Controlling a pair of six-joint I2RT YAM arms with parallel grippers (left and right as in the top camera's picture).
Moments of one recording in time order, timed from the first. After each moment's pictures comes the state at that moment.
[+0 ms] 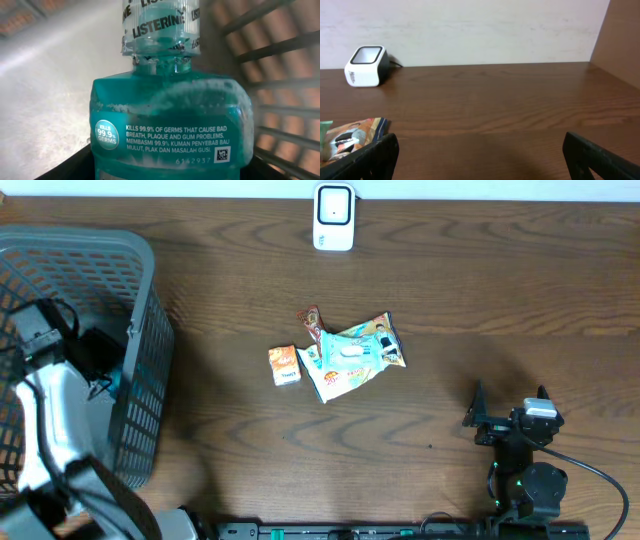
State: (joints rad) left arm 0.54 1.51 1.06 -0.61 0.05 -0.44; right arm -0.06 0.02 0.01 -0.07 0.04 0.01
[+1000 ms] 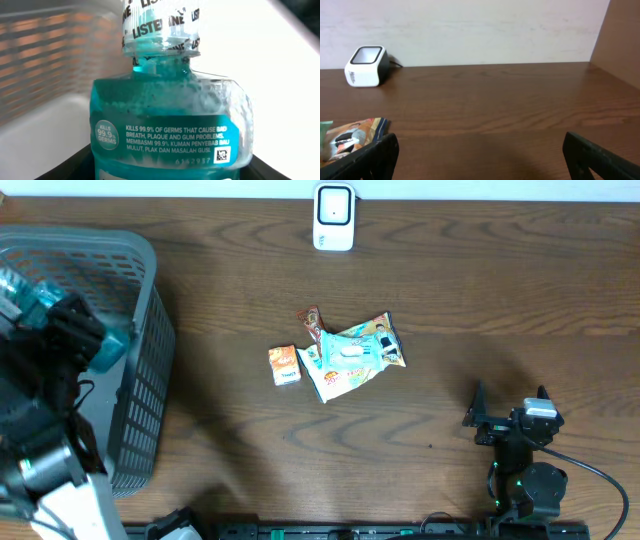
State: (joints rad) left arm 0.53 0.94 1.06 -0.50 0.28 -0.50; right arm -0.06 0.02 0.01 -0.07 0.04 0.01
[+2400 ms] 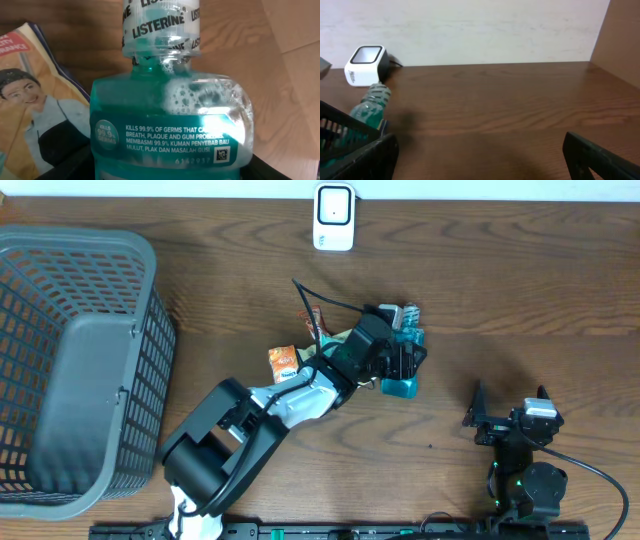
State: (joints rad) left arm -0.77 1.96 1.06 0.30 0.25 -0.69; right arm -0.06 0.02 0.01 -0.07 0.04 0.01
